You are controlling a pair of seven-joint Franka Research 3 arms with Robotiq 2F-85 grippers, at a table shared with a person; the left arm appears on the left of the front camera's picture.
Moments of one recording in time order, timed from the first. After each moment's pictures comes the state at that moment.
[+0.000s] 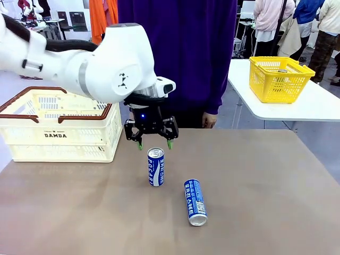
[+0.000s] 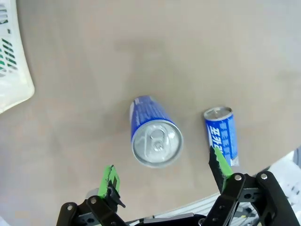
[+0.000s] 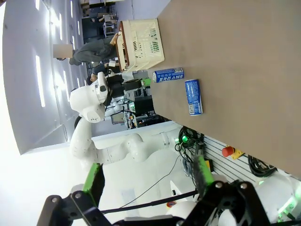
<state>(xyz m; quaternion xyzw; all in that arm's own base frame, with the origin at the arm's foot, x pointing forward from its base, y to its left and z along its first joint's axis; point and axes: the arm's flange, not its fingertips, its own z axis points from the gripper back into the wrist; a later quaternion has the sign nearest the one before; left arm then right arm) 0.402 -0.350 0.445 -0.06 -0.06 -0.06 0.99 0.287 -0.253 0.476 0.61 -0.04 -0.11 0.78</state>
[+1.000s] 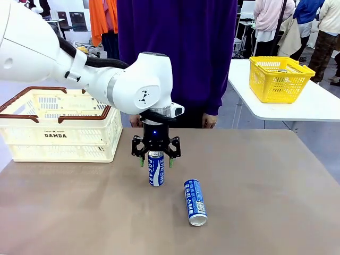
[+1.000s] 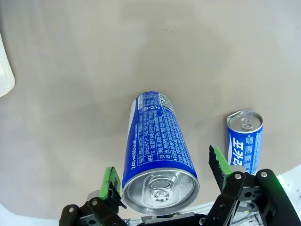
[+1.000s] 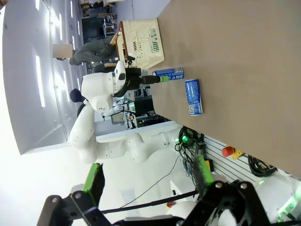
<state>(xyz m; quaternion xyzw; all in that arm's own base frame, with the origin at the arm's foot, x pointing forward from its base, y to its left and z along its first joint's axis) 0.424 -0.375 0.382 0.00 0.03 -0.04 1.00 0.287 -0.253 0.476 0.61 -0.04 -0.11 0.78</state>
